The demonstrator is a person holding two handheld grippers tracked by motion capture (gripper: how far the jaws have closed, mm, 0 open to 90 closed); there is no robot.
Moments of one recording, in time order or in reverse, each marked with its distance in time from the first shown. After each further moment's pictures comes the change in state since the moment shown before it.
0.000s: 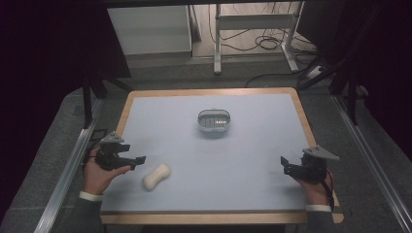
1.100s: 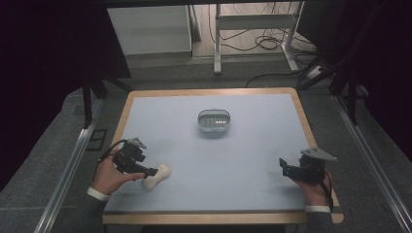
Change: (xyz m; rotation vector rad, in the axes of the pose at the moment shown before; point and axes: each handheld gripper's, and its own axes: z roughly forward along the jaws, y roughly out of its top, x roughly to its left) left arm -0.038 0.016 0.031 0.308 -0.080 0.114; right arm 0.003 -0.004 0.002 0.021 0.008 -0.016
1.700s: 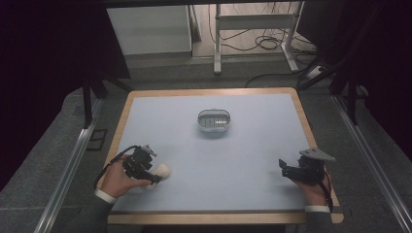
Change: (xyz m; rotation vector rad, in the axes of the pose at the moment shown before) left arm -0.014 0.002 0.026 0.124 0.019 0.046; right arm 0.000 -0.003 0.003 0.016 -0.006 -0.006
